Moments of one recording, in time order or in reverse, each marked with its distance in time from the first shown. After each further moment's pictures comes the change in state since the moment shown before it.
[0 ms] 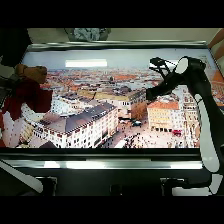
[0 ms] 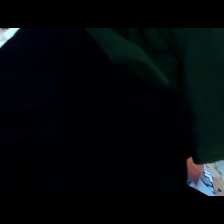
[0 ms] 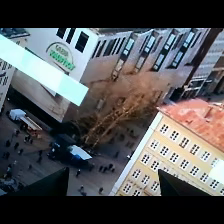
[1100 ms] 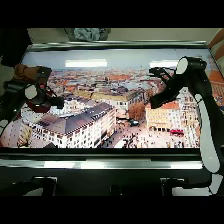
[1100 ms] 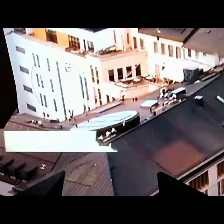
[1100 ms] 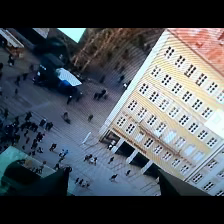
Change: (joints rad) left arm -0.650 0.686 -0.695 0.172 -0.239 0.310; right arm 0.000 0.002 0.003 -0.086 0.213 -0.047
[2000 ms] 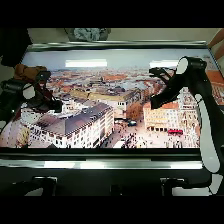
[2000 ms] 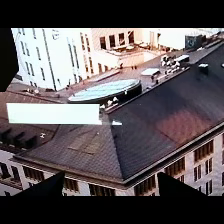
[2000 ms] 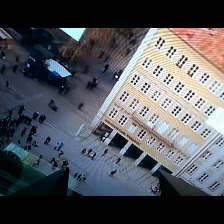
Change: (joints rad) left arm 0.000 0.023 0.000 0.000 -0.146 0.000; right arm -0.002 0.000 0.000 0.000 0.019 -0.002
